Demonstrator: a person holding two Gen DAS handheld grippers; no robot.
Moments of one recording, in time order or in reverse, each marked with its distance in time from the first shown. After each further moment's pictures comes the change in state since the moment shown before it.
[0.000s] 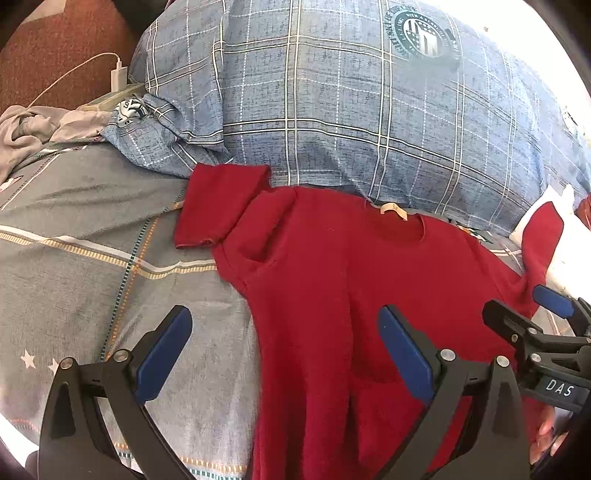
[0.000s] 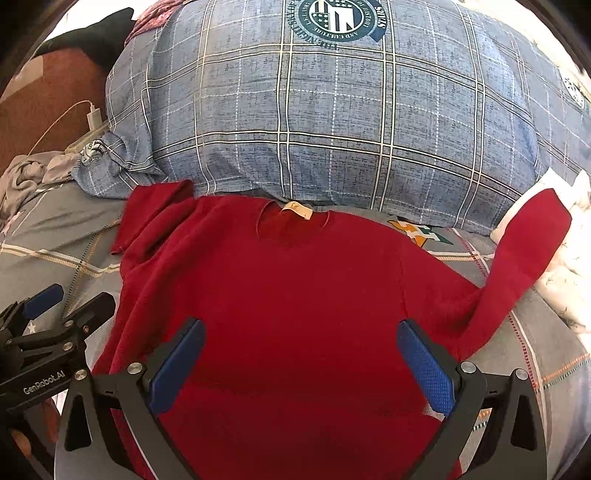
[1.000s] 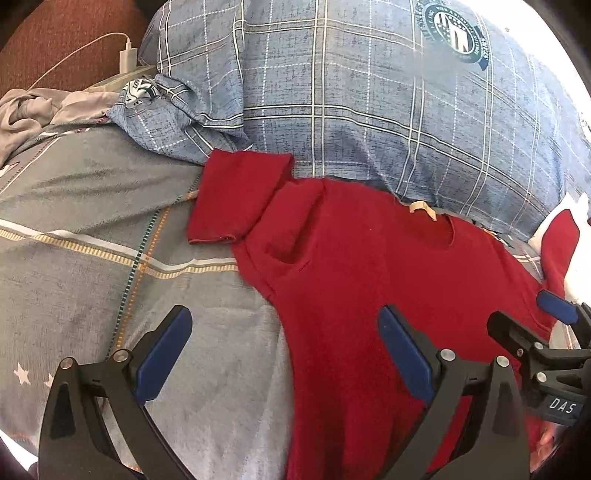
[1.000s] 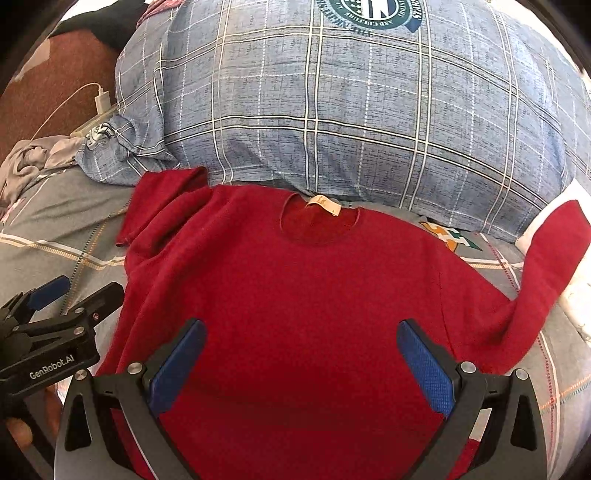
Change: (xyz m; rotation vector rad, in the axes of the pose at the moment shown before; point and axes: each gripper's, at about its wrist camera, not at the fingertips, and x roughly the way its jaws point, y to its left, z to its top) left arm 0.029 0.023 0.007 -0.032 0.038 0.032; right arm 0.027 0.024 0.010 -0.045 0.036 0.031
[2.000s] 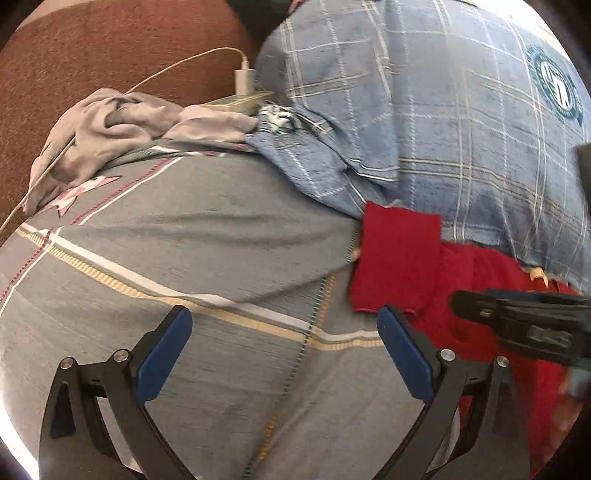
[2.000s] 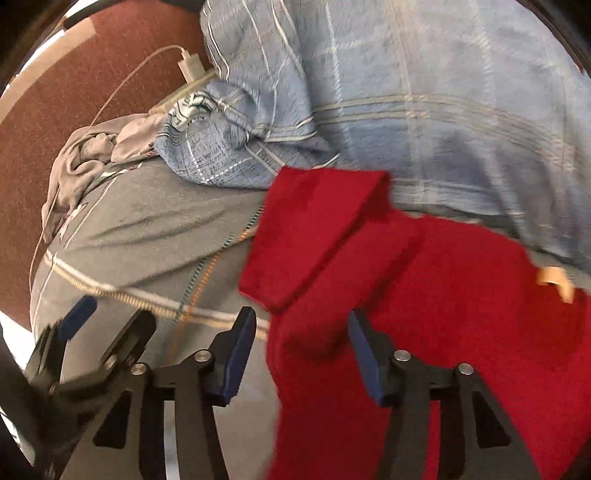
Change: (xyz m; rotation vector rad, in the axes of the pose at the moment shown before) left arm 0.004 0.104 0.026 -0.120 -0.156 0.321; right arm 0.109 0.135 0.088 -0.101 0.149 0.477
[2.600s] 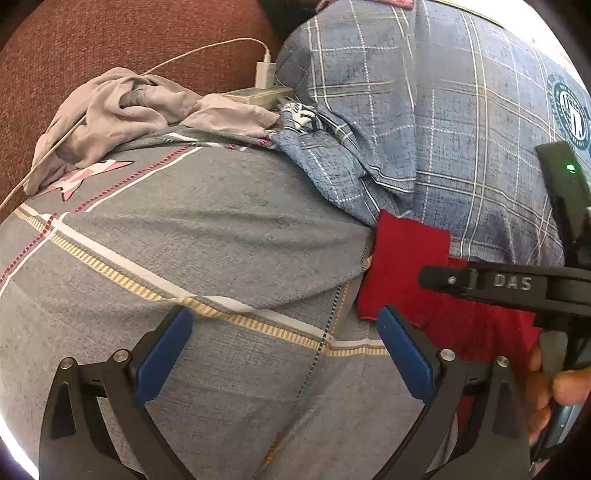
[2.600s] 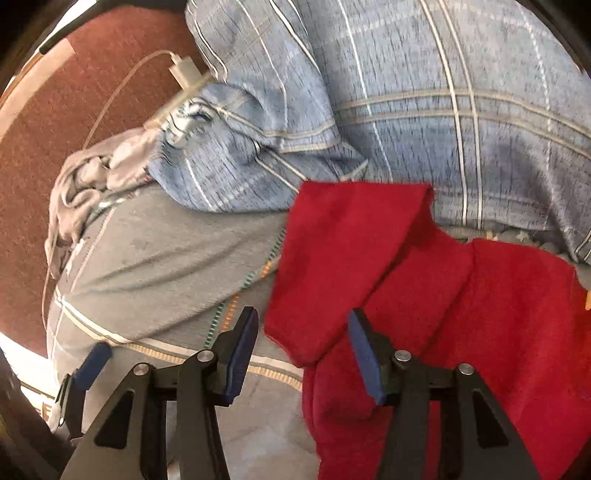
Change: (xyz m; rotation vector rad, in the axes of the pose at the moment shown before) left arm 0.006 0.011 0.004 -0.058 0.024 -0.012; right arm 0.026 0.012 0.022 0.070 0.042 0.083
